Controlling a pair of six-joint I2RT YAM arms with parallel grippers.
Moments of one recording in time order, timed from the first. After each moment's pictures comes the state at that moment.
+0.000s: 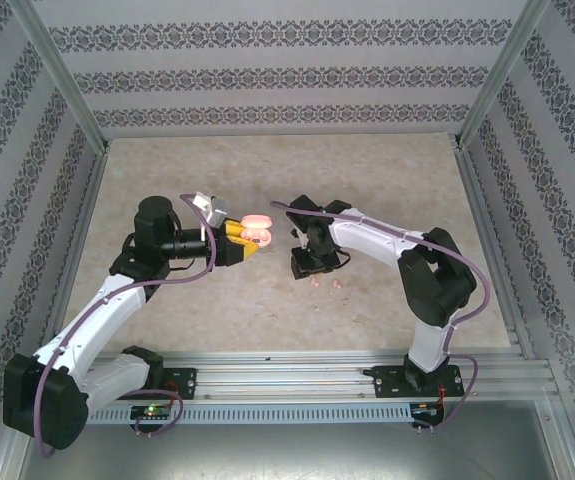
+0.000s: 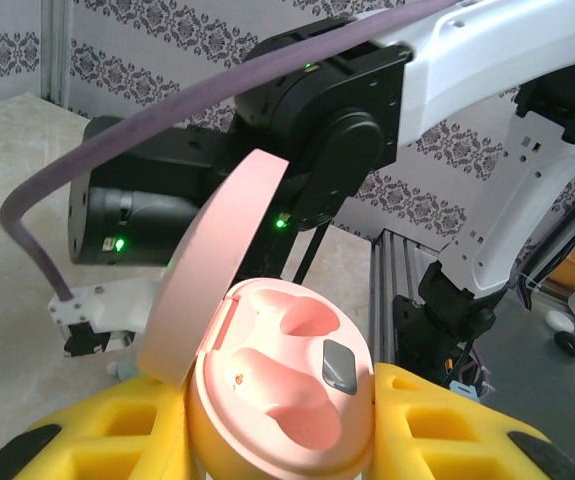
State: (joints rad) left arm -0.29 1.04 0.73 0.05 1.04 -0.09; right arm 0.68 1.84 1.31 -0.95 -0.17 0.40
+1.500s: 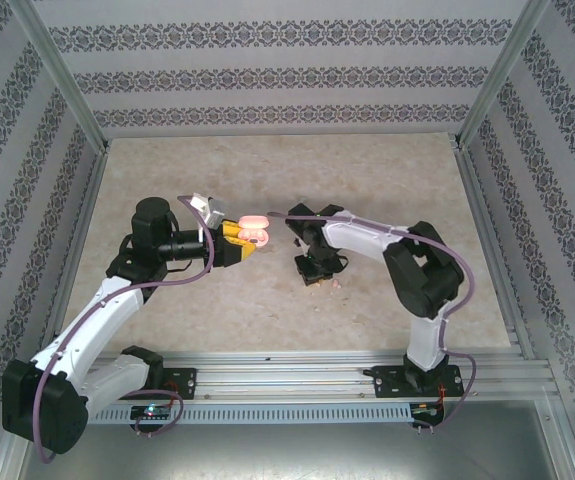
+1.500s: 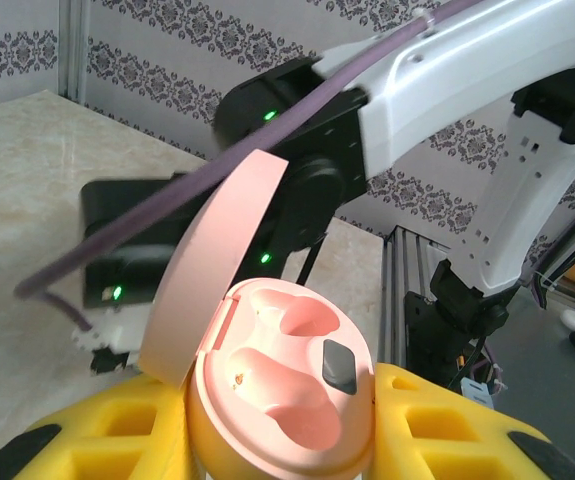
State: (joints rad) left arm -0.27 1.02 0.73 0.01 1.02 -0.06; right arm 0.66 1.88 1.27 -0.95 -0.12 0.39
